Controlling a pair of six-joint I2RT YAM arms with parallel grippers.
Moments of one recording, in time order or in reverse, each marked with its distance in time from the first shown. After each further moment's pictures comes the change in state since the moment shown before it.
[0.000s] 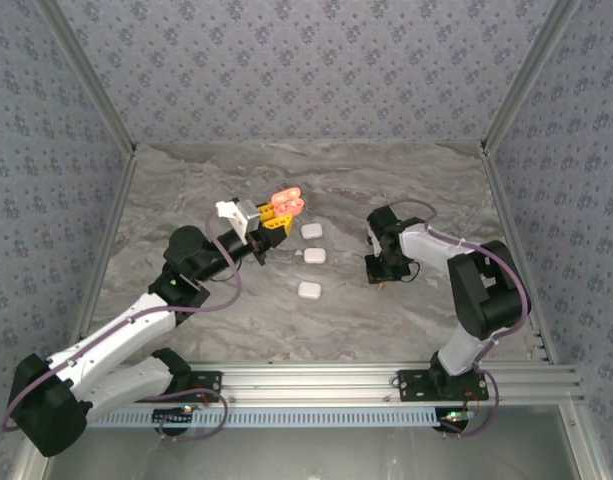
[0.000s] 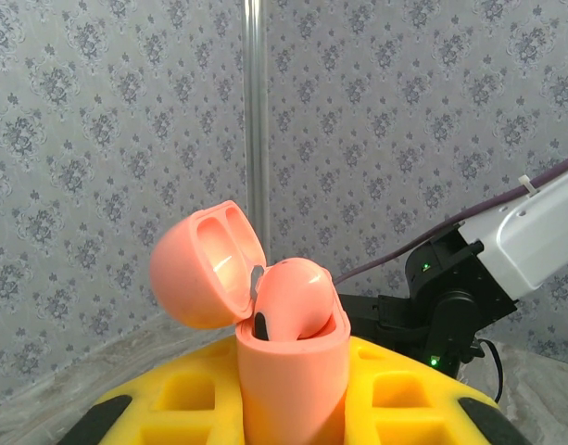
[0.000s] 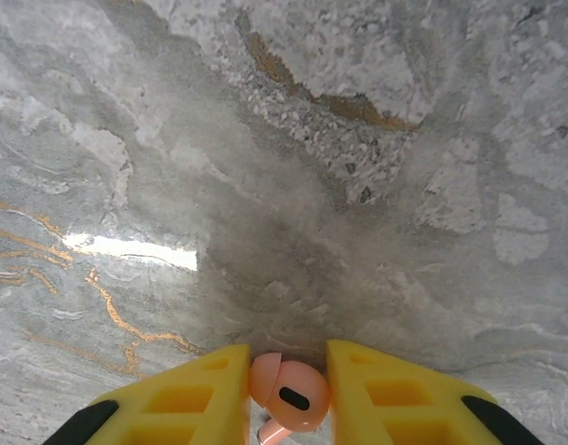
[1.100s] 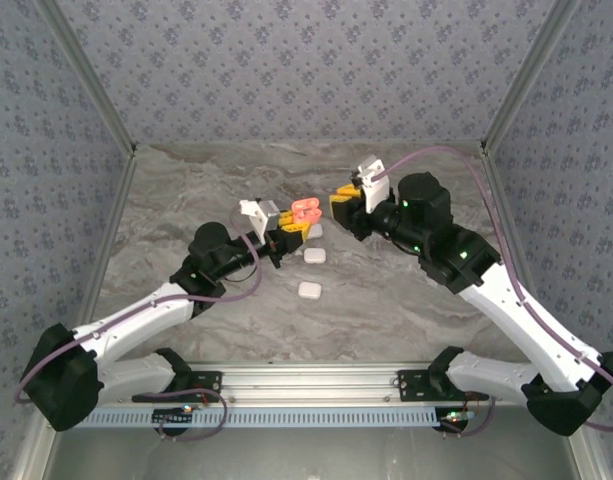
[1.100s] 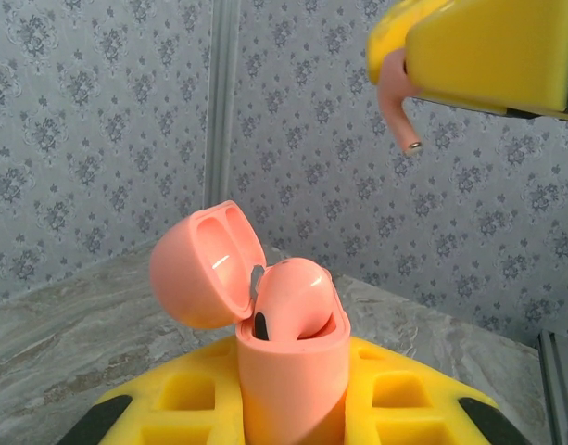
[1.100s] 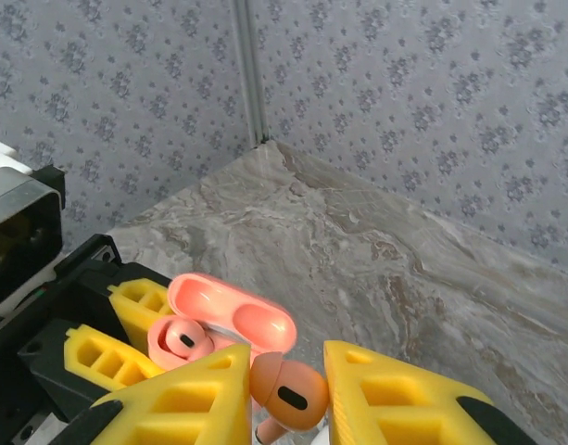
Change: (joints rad) left arm -0.046 0.160 -0.001 0.074 0.030 -0.106; right arm 0.330 -0.587 0.309 0.304 -0.026 -0.196
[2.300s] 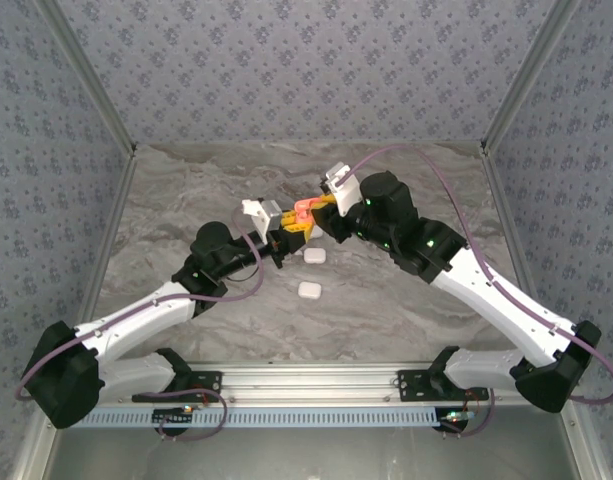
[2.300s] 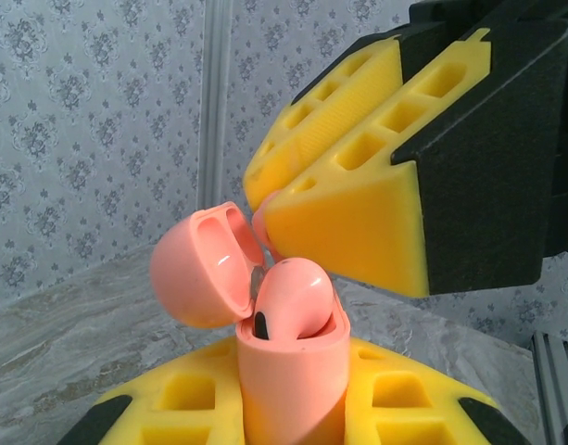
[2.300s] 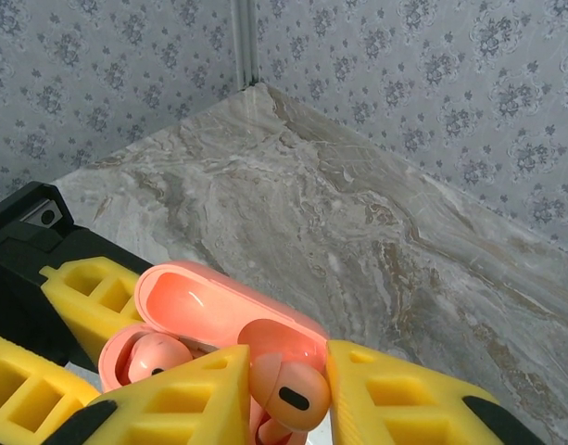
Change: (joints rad) left arm -0.008 0.011 0.010 0.009 0.000 0.000; right arm 0.071 0.127 0.028 -0.031 0.098 -0.056
